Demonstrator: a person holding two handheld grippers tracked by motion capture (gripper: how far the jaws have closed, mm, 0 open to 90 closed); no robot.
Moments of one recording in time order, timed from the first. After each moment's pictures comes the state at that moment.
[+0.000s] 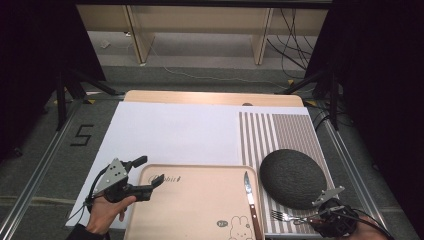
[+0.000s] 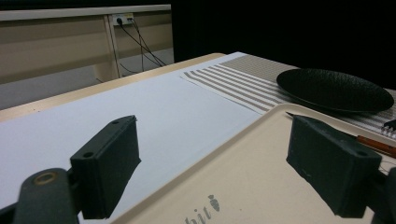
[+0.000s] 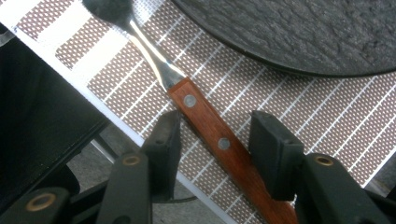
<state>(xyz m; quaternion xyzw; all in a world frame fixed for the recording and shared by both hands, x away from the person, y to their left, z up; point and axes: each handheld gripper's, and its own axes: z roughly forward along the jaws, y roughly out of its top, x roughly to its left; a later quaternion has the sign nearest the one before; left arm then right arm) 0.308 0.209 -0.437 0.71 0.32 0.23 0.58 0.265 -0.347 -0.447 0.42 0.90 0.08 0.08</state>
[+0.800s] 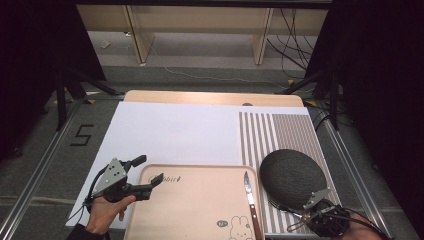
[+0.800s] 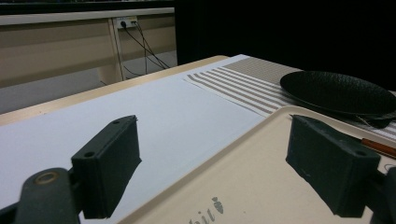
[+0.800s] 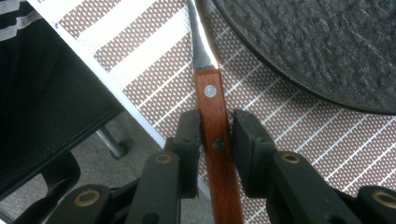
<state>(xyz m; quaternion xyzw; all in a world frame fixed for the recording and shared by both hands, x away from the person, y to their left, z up) 0.308 0.210 -0.437 0.70 0.32 0.23 0.59 0.267 -0.329 -0.447 0.37 0.93 0.06 0.07</state>
